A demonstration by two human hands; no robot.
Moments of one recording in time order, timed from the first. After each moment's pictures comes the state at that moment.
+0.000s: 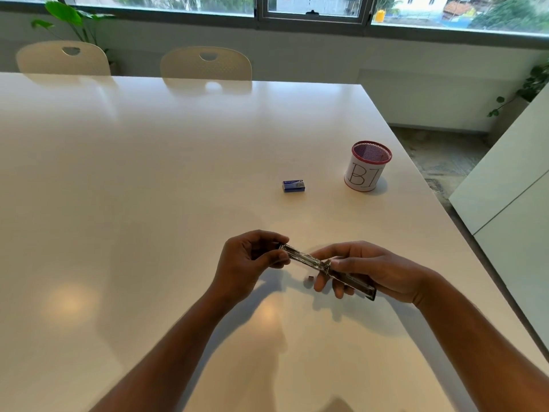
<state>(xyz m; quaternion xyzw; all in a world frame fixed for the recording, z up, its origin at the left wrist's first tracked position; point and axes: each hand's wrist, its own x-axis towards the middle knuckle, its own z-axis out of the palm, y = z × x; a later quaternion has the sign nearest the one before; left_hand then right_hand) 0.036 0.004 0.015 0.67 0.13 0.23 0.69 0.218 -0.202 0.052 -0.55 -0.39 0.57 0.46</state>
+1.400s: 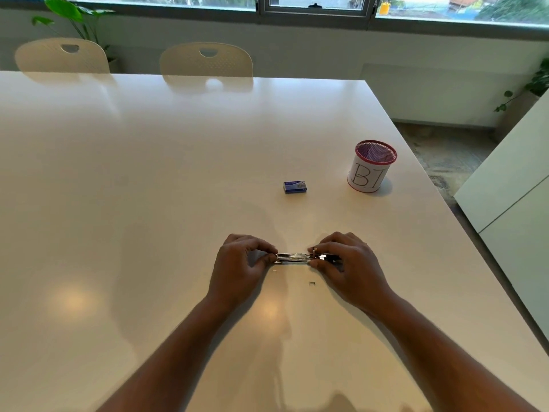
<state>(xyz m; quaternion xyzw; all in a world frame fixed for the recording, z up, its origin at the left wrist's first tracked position) 0.045 0.025 -0.015 0.86 0.22 0.27 0.37 0.198 -0.171 0.004 -0.82 -0.47 0.01 0.33</state>
